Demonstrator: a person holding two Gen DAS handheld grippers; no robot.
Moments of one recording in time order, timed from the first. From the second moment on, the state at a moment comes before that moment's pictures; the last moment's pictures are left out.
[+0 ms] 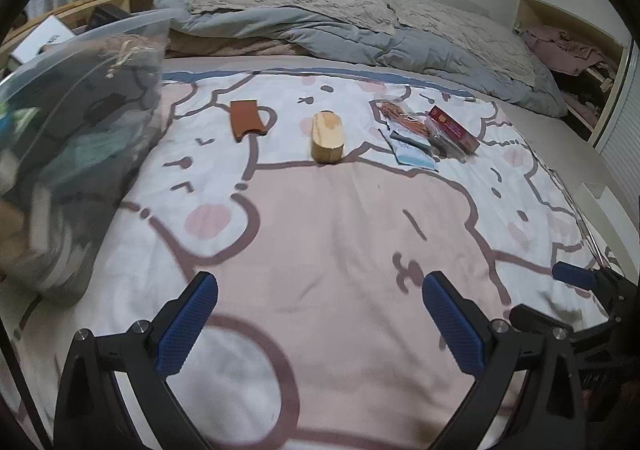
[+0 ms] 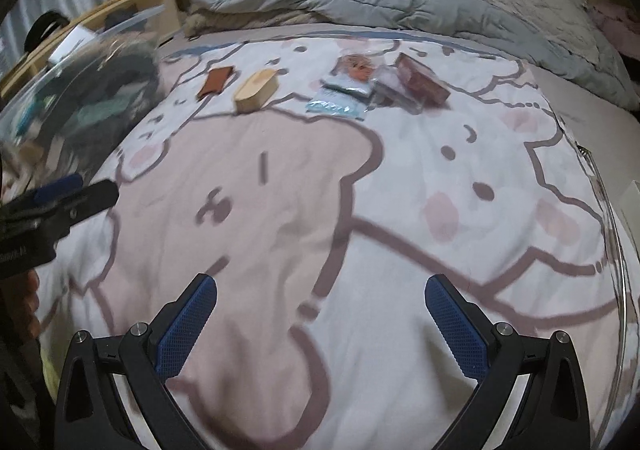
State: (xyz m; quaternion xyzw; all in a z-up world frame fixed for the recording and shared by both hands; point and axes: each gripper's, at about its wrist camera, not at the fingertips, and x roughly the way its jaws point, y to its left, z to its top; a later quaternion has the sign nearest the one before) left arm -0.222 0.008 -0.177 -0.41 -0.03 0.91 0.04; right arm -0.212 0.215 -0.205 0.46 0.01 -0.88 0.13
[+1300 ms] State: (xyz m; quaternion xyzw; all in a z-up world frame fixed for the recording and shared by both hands) left arm -0.434 0.023 -0.248 -0.45 -0.04 0.89 0.03; right arm -0.270 0.239 -0.245 0.49 -0.06 -0.87 0.11
